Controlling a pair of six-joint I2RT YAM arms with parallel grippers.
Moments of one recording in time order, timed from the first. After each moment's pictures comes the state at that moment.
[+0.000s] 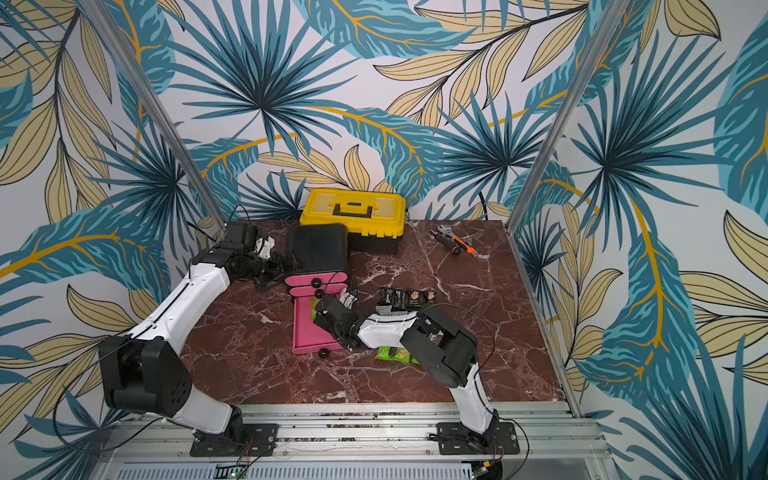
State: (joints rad) left arm -0.09 1.55 1.34 -0.78 0.42 -0.58; right arm 0.94 2.04 1.23 0.12 0.21 1.29
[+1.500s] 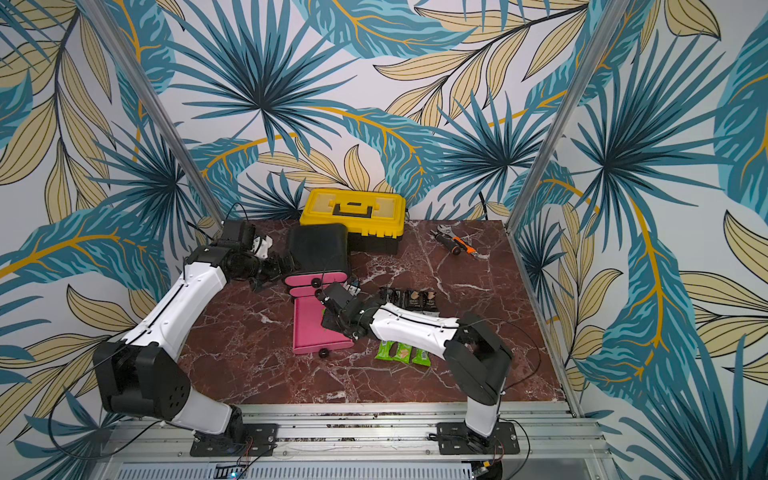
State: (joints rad) left arm -0.09 1.51 1.38 -0.87 0.38 -0.54; right arm 0.95 1.75 1.26 -0.42 0.13 1.11
